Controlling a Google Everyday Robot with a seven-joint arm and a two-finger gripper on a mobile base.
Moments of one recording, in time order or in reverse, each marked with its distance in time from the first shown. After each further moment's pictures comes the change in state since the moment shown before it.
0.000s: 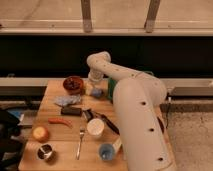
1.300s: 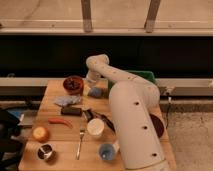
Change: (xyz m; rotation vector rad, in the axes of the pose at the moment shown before) arm -0.020 0.004 0.026 -0.052 -0.055 -0.086
